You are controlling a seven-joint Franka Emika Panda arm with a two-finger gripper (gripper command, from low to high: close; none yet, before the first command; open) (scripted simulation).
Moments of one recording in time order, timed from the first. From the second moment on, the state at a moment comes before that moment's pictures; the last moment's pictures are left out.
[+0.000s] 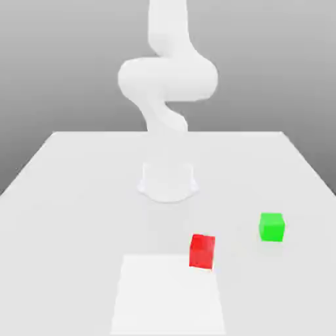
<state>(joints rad) 0.04 -0.74 -0.03 -2.36 -0.01 2.35 0.70</state>
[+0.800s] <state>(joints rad) 0.40 -0.04 -0.17 -2.94 -0.02 2.90 -0.32</state>
